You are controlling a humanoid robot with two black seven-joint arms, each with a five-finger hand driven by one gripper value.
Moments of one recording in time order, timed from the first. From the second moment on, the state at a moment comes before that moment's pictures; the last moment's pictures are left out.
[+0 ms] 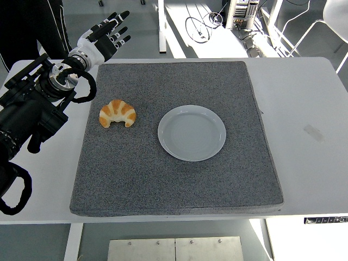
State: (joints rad) left arm -1.15 0.05 -0.70 -0.34 -0.20 -0.13 0.04; right arm -0.07 0.00 0.00 0.09 -0.07 0.00 0.34
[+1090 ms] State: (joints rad) left arm -1.23 0.36 -0.34 -0.65 0.34 -0.21 -0.10; right arm -0.07 0.00 0.00 0.09 -0.07 0.00 0.34
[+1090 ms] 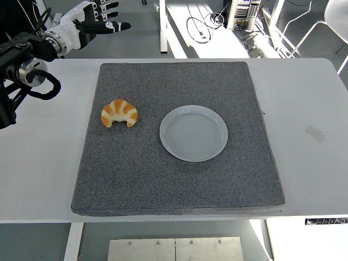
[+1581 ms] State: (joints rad) left arm -1.30 0.40 -0.06 -0.67 0.80 -0.28 -0.22; right arm -0.07 0.00 0.00 0.09 -0.07 0.00 0.34
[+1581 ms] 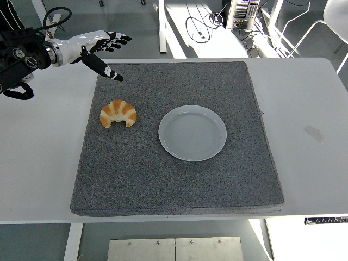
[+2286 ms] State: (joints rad) left arm -1.29 0.37 0.16 -0.66 0.92 -0.28 -0.25; right arm -0.07 0.00 0.00 0.09 -0.07 0.00 0.34
